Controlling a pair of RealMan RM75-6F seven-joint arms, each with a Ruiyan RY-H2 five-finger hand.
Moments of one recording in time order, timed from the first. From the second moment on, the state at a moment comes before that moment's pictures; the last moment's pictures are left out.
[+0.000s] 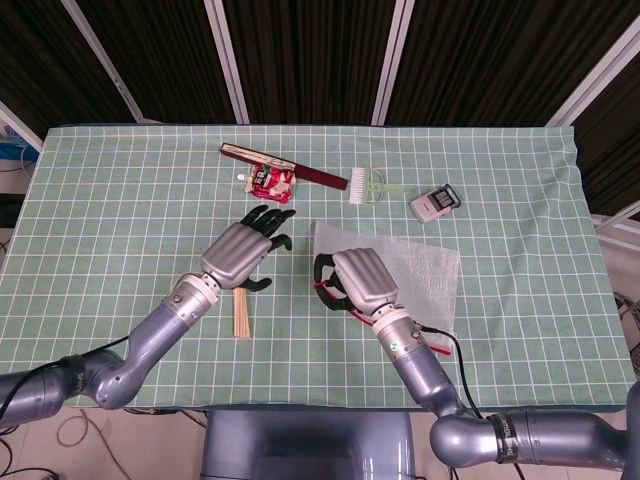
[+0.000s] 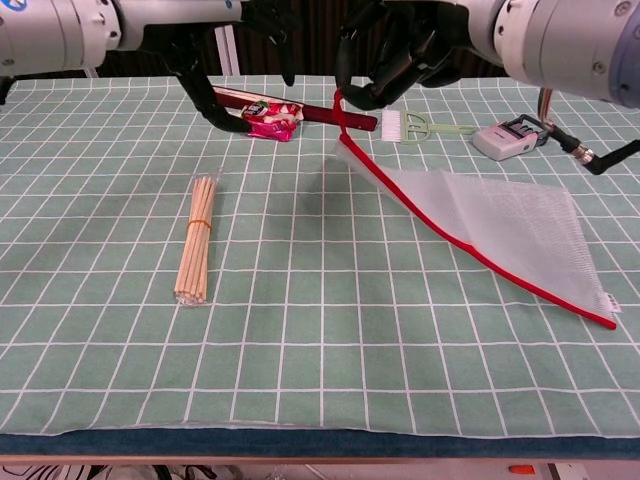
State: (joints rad) left arm -0.91 -1.32 -0.30 -1.73 1.04 0.79 0.41; right arm 0.85 -1.46 0.40 -2.00 -0.73 1.13 -0.54
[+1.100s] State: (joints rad) left arm -1.05 -1.51 -0.27 -1.67 0.93 0.84 0.40; right arm 0.89 -1.43 0.36 -2.03 -0.72 1.17 -0.49
